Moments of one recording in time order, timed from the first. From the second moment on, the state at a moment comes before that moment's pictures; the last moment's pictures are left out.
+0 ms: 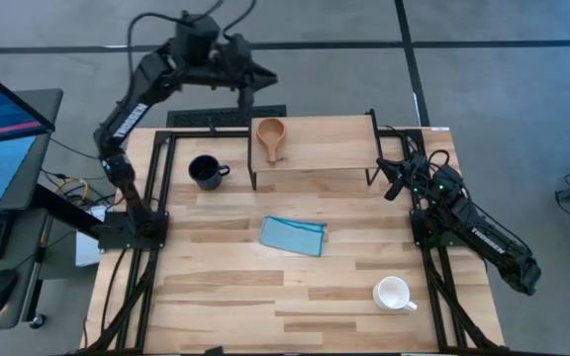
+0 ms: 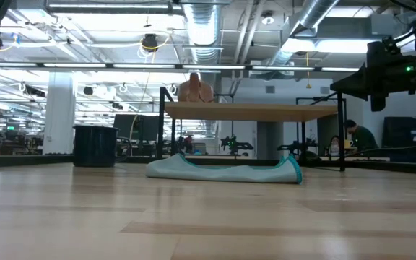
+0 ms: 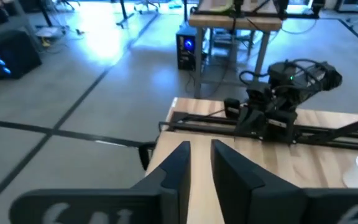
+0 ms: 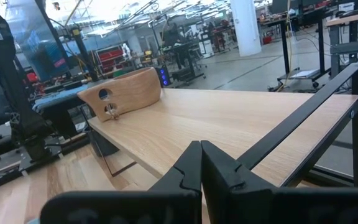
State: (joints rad) left arm 0.60 1.76 2.35 -0.92 0.35 0.18; right arm -0.79 0.04 0.01 0.04 -0.21 0.23
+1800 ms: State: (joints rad) left arm 0.63 0.36 0.51 -0.16 0.06 -0.14; right arm -0.79 0.04 0.01 0.04 -0.21 0.24
